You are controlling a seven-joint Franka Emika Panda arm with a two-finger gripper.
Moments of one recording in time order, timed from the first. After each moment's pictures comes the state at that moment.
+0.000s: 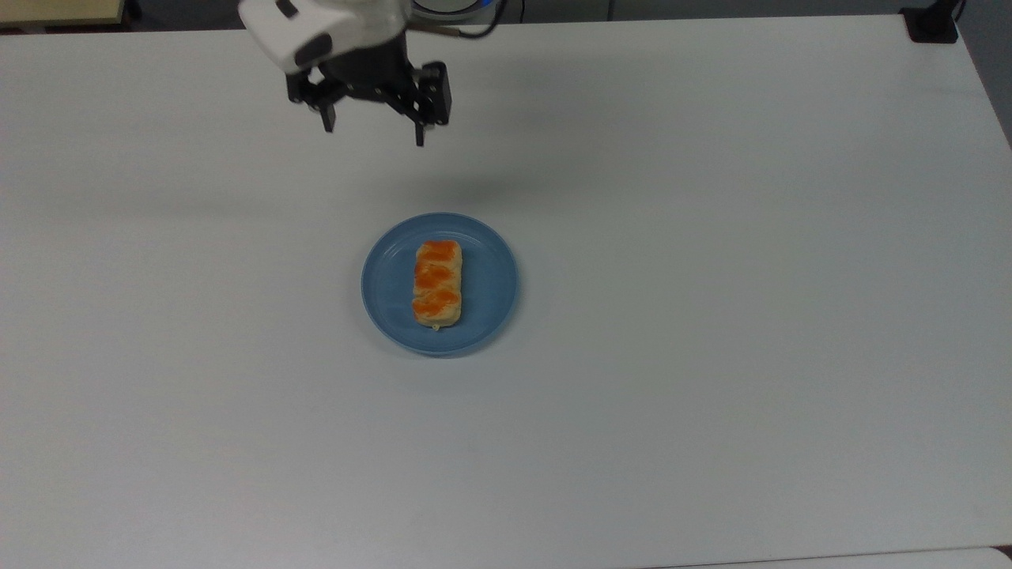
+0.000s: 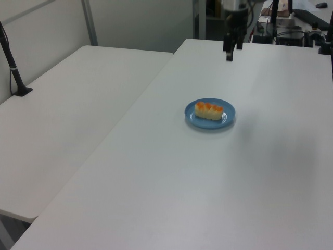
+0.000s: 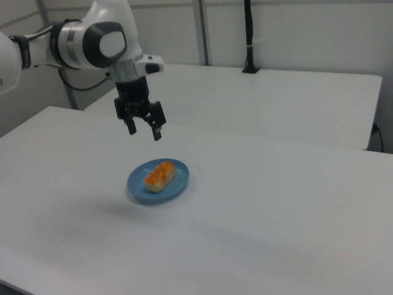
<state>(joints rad) 0.06 0.17 -0.07 -1.61 -0.07 1.76 0.10</state>
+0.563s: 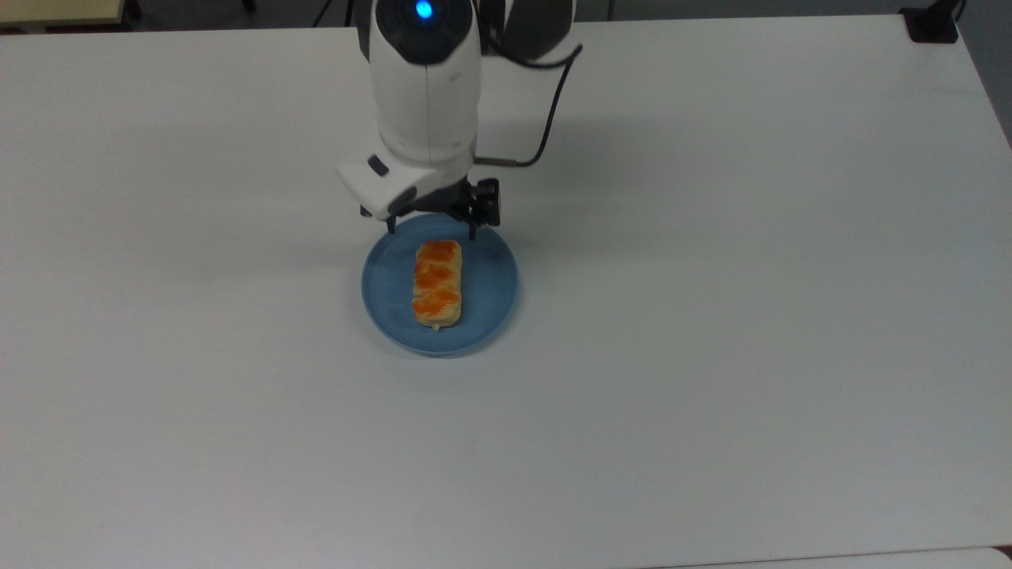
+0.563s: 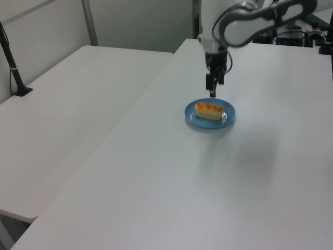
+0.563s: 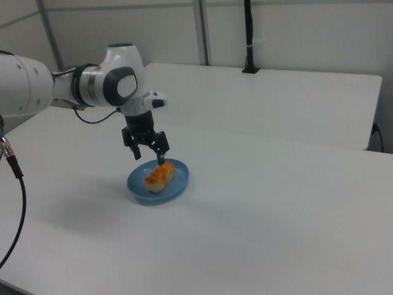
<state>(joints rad) 0.13 0.39 -0.06 -1.61 -0.06 1.96 0.11</state>
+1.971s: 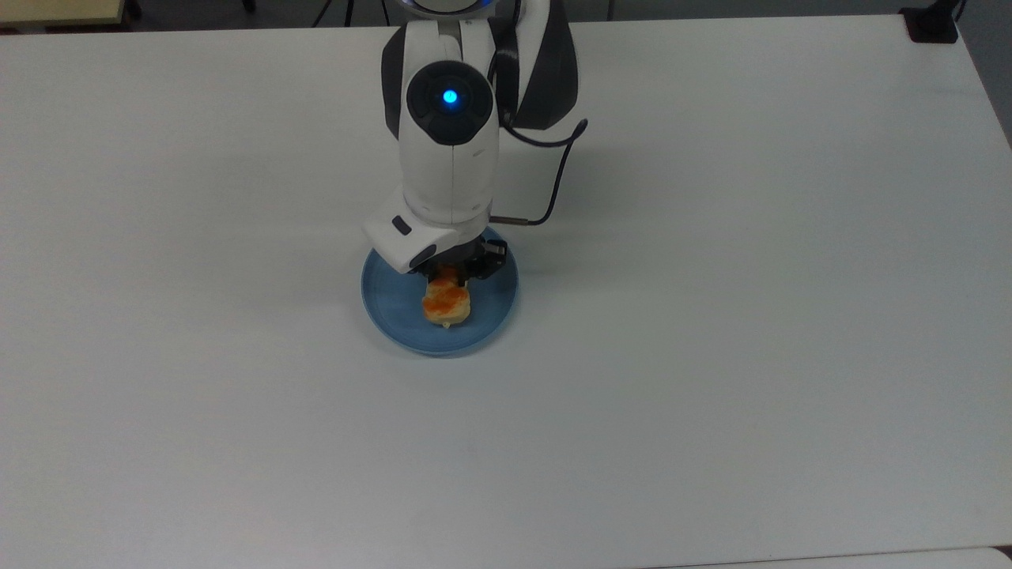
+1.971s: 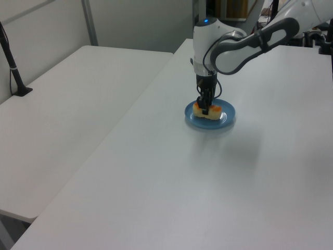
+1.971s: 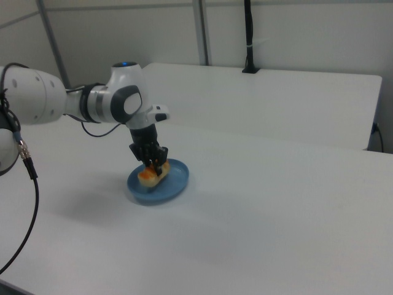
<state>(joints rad) 0.14 0.50 -0.06 -1.60 -0.06 2.09 0.15</state>
